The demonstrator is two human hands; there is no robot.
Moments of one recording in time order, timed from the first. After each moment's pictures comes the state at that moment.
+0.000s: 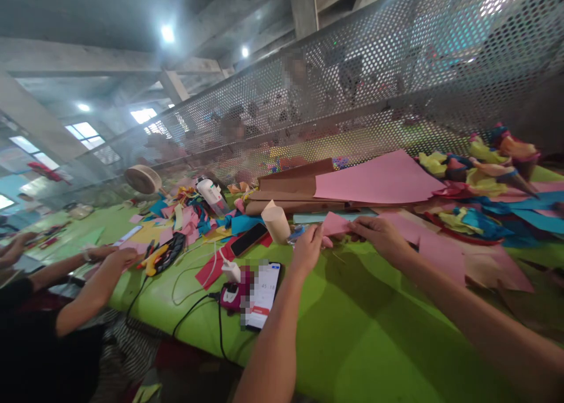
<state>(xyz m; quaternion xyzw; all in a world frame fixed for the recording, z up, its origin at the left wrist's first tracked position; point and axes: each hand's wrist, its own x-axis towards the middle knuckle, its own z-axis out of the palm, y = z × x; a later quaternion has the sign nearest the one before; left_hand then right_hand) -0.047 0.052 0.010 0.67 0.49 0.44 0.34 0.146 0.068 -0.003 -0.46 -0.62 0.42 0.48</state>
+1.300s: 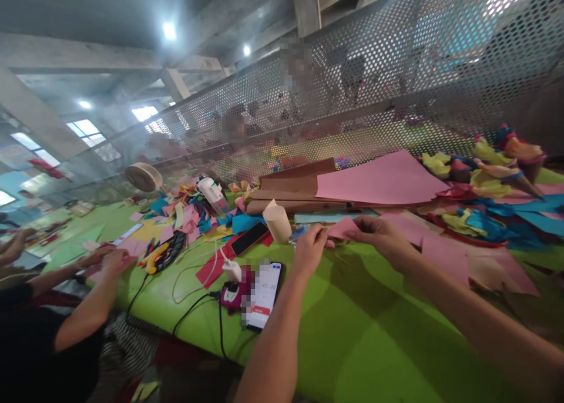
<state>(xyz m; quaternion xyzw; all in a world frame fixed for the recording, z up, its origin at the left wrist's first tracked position) -0.047 0.054 0.003 0.69 0.48 0.41 0.35 0.139 0.056 0.013 -0.42 -0.55 0.54 0.48</state>
